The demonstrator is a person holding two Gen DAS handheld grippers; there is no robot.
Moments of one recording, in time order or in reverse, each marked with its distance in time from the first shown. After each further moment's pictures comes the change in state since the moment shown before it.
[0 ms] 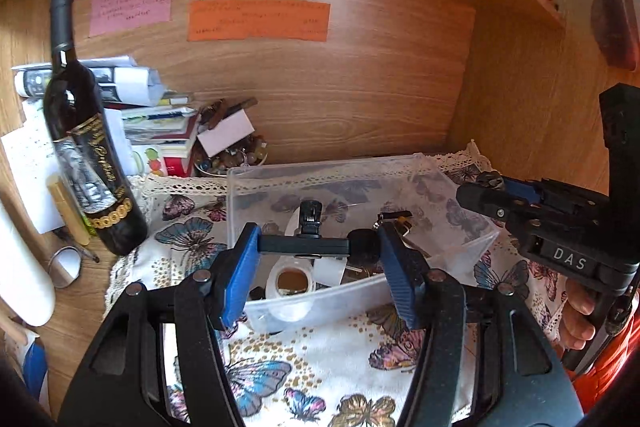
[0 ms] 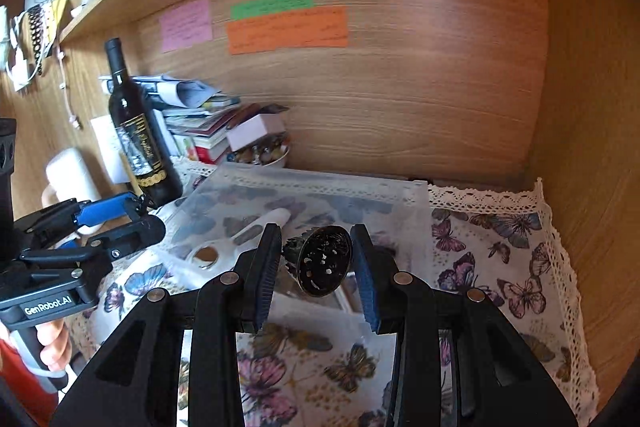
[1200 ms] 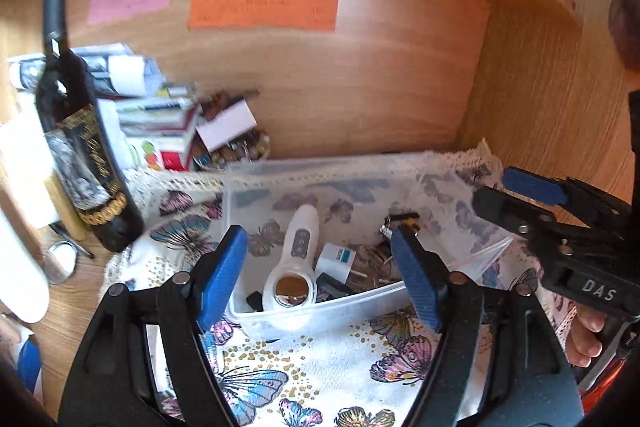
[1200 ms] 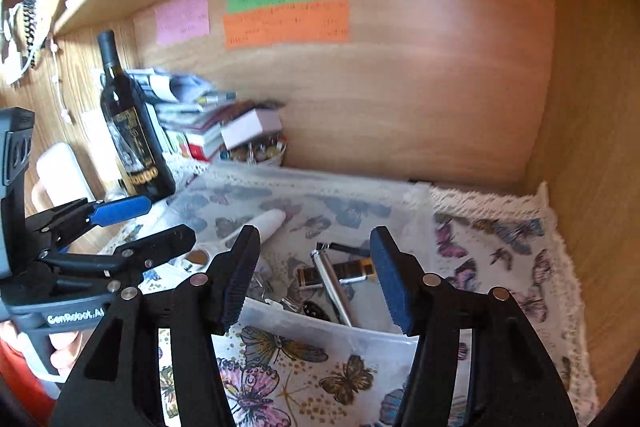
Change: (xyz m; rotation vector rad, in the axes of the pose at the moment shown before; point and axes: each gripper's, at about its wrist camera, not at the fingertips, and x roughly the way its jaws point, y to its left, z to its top) left arm 0.004 0.001 0.004 -0.023 -0.005 0.029; right arm -0.009 0.003 0.001 -0.029 -0.051 -0.026
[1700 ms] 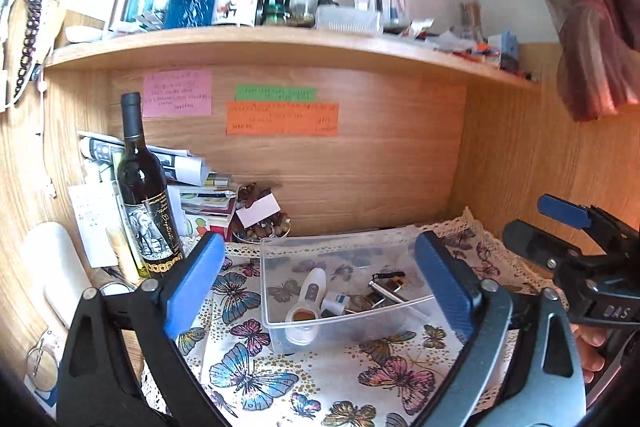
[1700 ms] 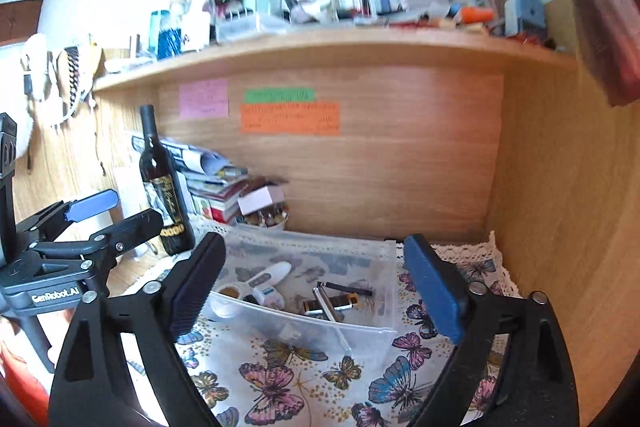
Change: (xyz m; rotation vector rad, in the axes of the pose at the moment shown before) left arm -0.111 -0.020 0.000 0.017 -0.286 0.062; right arm -0.100 0.015 -0.002 0.004 -0.235 -0.034
